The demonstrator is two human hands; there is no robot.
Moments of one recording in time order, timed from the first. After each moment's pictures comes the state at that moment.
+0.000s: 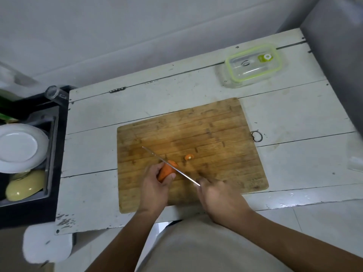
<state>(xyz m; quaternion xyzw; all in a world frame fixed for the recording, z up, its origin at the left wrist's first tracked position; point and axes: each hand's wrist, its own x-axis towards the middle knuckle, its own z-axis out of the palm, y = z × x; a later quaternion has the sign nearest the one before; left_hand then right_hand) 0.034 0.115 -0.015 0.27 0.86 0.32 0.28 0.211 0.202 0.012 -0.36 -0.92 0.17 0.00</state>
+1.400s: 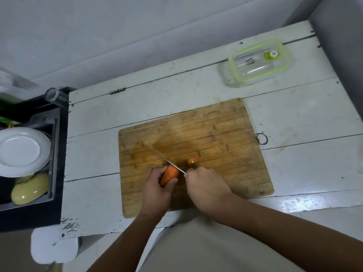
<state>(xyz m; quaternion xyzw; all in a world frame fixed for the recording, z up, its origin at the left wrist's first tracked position) 0.029 0.119 -0.007 0.29 0.86 0.31 0.28 0.155 0.230 0.036 -0.35 -0.87 0.32 -0.12</state>
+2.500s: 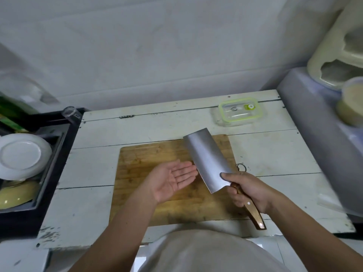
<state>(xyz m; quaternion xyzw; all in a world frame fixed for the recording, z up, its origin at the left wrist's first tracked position) 0.049 0.195 0.076 -0.06 0.51 0.55 0.66 0.275 0.312 0.055 -0.43 -0.38 0.82 0.00</state>
